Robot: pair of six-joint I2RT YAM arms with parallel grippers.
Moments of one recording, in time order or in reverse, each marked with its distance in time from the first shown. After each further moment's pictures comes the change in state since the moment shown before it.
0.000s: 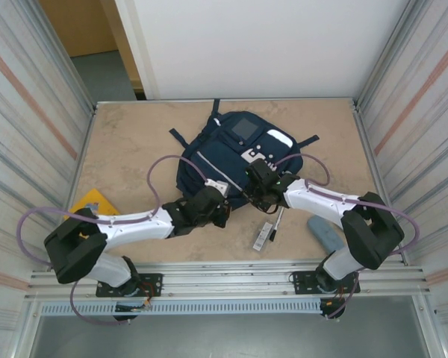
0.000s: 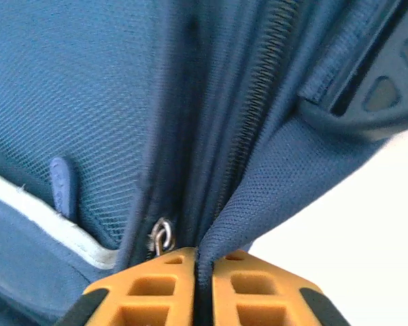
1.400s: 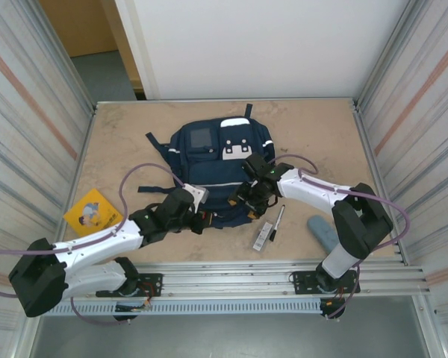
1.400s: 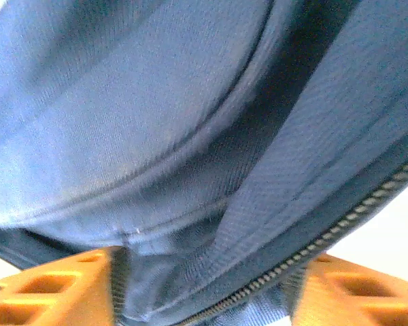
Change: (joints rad) left arm 0.106 -0.312 -0.169 -0.126 0.200 0.048; right arm -0.017 0.103 0.134 -0.225 -0.318 -0.056
